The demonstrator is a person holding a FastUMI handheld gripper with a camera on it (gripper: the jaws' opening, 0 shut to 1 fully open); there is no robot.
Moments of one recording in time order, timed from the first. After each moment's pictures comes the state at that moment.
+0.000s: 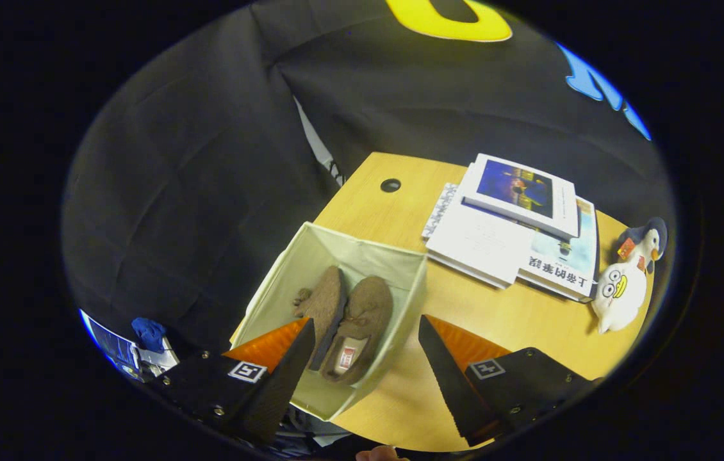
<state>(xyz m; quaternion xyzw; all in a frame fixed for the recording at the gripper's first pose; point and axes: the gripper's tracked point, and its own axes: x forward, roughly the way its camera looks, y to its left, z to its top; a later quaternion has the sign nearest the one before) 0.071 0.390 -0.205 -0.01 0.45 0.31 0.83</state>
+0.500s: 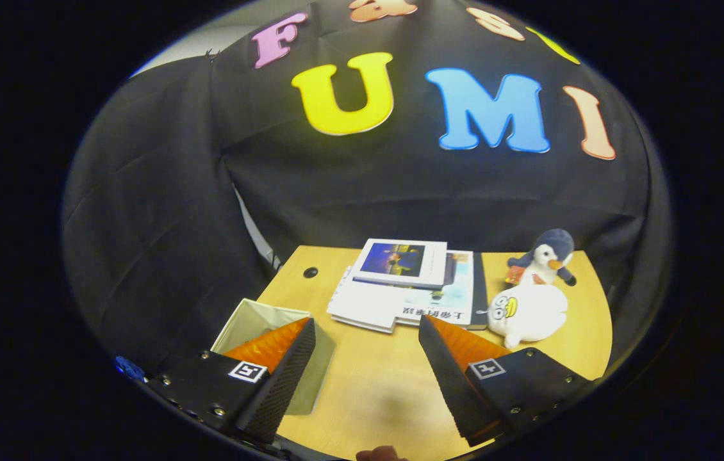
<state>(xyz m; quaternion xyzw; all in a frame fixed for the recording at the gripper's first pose) 0.096 0.218 -0.103 0.05 0.28 0.17 0.94</state>
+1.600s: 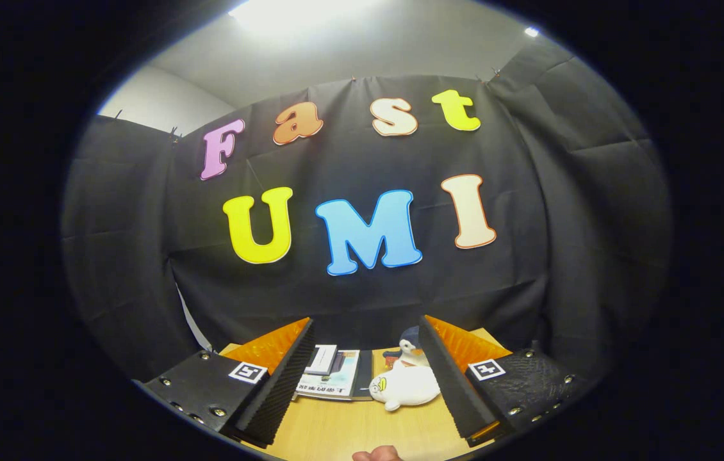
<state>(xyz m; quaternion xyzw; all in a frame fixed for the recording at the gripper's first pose) 0.067 -0.011 0.009 0.08 0.03 0.03 1.00</state>
